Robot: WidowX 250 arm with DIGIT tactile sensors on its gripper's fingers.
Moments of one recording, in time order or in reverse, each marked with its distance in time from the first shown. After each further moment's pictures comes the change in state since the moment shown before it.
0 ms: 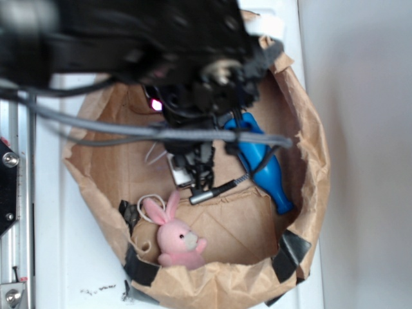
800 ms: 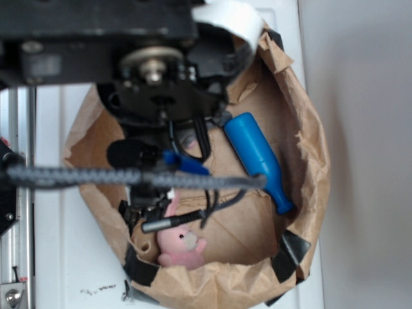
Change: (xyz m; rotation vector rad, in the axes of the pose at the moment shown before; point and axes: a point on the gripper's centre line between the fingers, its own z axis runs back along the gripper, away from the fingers) arm -0.027 -0.014 0.072 -0.015 -0.053 -0.173
